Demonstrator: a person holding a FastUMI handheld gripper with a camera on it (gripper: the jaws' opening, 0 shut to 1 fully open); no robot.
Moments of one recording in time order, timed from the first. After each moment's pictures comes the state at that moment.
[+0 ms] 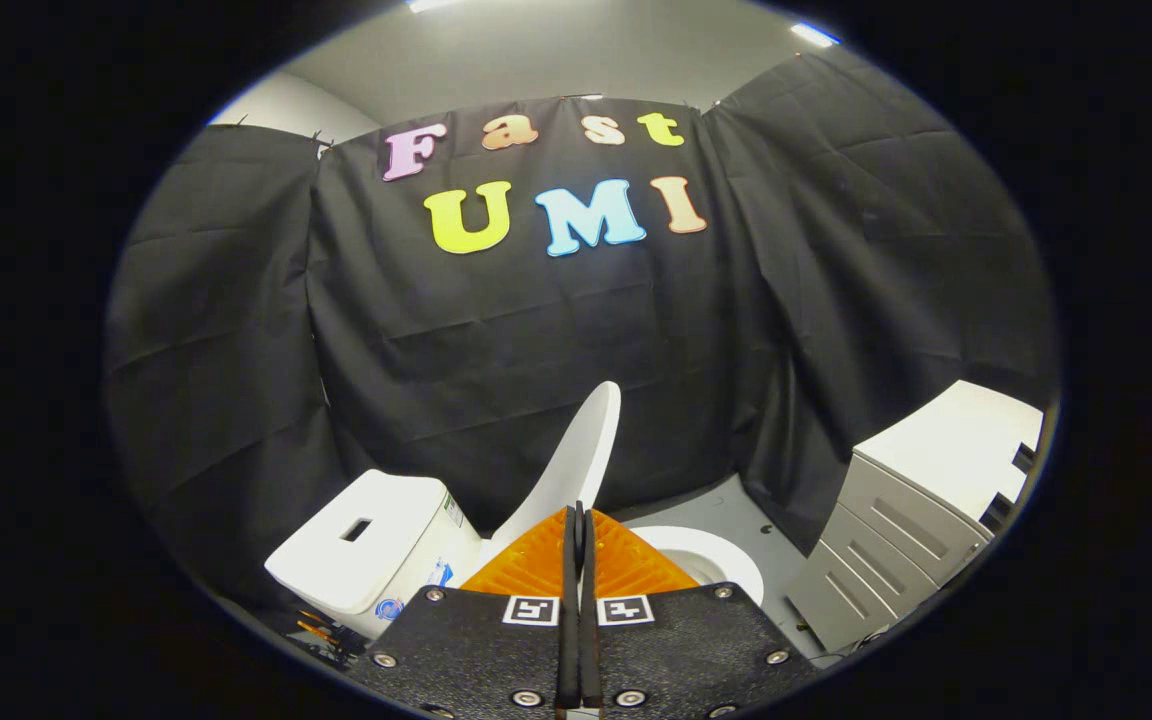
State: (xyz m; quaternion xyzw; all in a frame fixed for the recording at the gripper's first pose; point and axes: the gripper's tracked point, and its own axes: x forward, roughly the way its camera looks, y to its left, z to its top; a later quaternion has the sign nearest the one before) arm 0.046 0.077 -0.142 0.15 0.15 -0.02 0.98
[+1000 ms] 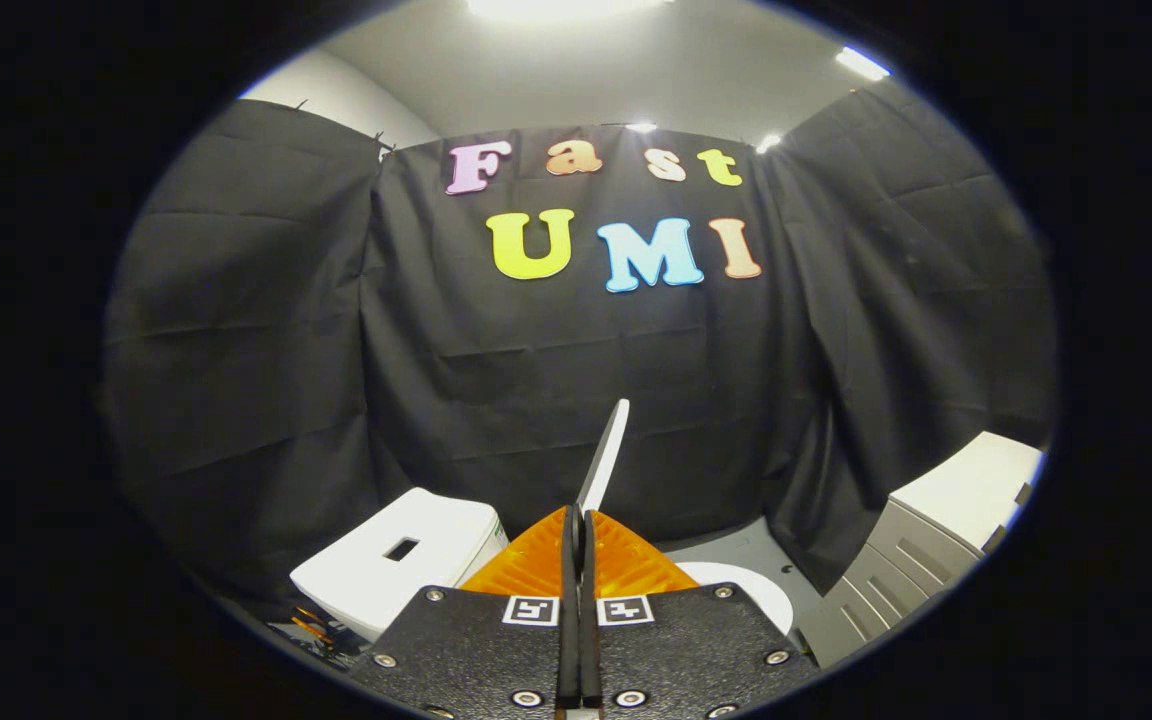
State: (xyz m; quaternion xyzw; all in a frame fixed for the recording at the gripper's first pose) arm 0.057 0.146 -0.095 0.10 0.09 0.03 0.99
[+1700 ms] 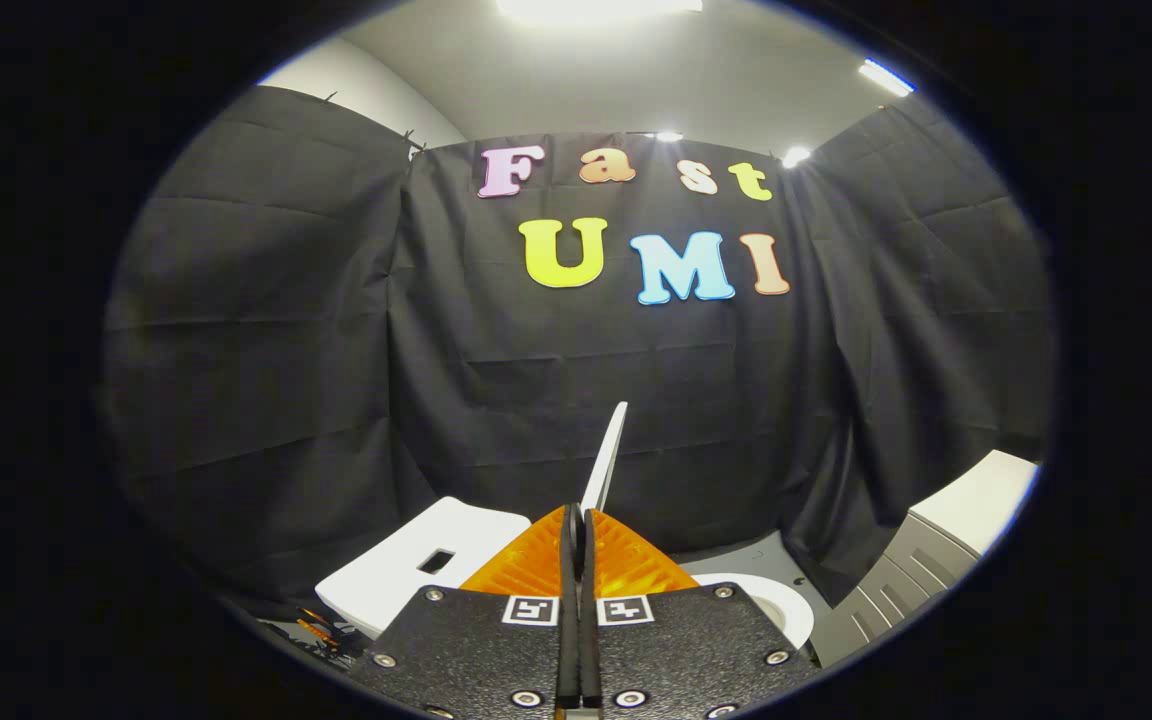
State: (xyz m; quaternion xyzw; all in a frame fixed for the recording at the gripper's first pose) arm 0.063 0.202 -0.073 0.09 0.08 0.05 0.99
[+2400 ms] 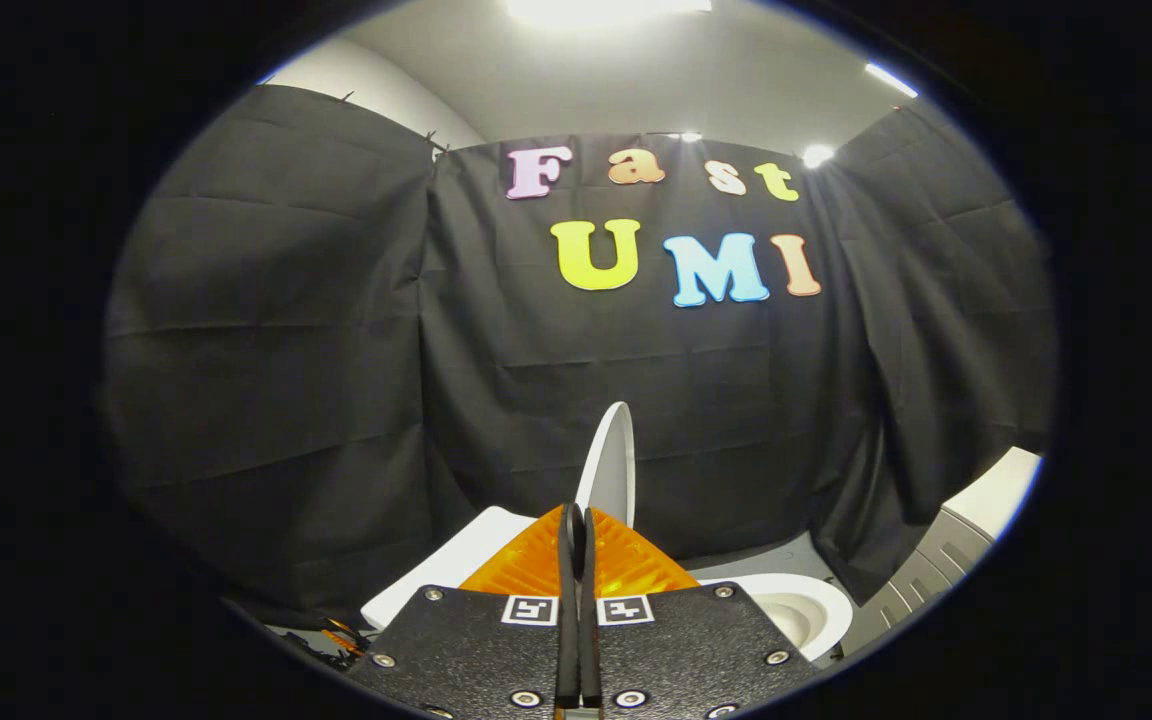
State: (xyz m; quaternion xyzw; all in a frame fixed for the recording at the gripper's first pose) arm 0.071 0.274 -0.056 0.09 0.07 0.09 0.99
